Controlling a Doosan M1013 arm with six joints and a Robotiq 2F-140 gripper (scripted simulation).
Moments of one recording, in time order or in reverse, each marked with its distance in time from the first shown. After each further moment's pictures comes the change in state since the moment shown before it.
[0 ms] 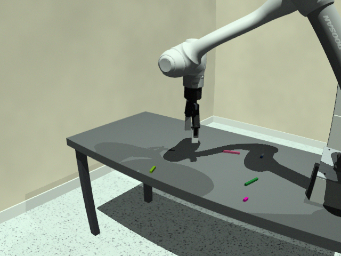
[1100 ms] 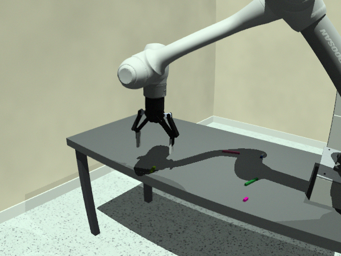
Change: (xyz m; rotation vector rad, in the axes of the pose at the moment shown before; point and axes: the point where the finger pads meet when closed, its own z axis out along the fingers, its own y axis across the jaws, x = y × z) arm -0.170 0.080 0.021 -0.006 -0.006 -1.060
